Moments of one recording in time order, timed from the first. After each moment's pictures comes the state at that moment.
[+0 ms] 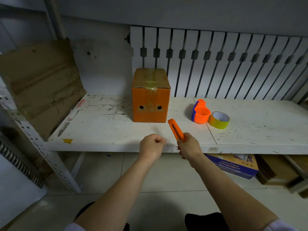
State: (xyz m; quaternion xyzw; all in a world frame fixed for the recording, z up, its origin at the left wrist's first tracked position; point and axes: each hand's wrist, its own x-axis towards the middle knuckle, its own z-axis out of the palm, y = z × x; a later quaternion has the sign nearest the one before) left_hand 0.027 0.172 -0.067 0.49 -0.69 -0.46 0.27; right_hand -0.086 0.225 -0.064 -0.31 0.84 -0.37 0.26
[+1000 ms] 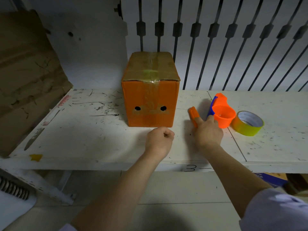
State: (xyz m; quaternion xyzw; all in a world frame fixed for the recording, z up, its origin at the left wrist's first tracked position) left_hand -0.048 0.073 -0.106 0.48 -0.72 -0.44 0.25; right_hand -0.203 0.108 -0.128 -0.40 0.91 -0.08 -0.03
